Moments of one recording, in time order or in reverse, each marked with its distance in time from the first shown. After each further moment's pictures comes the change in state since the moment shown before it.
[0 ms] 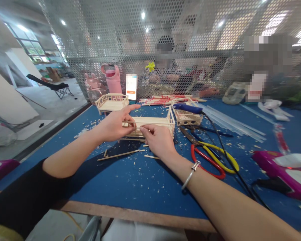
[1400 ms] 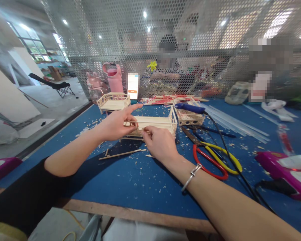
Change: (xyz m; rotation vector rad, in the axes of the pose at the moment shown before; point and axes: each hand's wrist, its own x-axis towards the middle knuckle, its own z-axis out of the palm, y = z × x) left_hand 0.000 -0.002 0.000 0.009 -0.015 0.031; right_hand -0.004 0.003 0.001 -0.485 0.053 -0.178
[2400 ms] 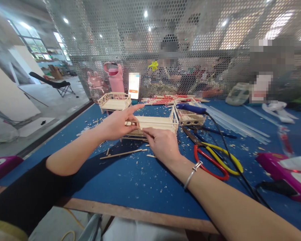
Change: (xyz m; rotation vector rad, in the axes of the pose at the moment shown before) left_hand 0.000 -0.001 -0.001 0.019 -0.011 -0.013; right_hand -0.004 0.016 0.009 0.020 0.176 -0.253
